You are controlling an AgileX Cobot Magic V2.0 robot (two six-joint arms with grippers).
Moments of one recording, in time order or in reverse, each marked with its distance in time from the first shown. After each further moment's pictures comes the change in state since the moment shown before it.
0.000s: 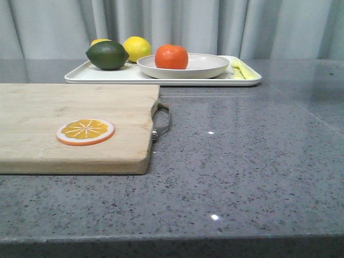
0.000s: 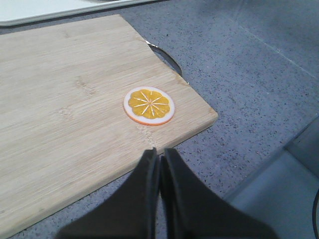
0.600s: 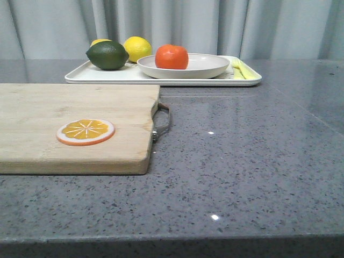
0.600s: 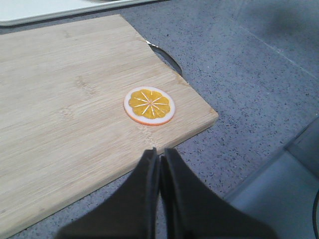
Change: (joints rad) left arm 0.002 0.000 0.000 0.000 0.000 0.000; right arm 0.000 -0.461 0.650 -0.069 -0.408 -0.049
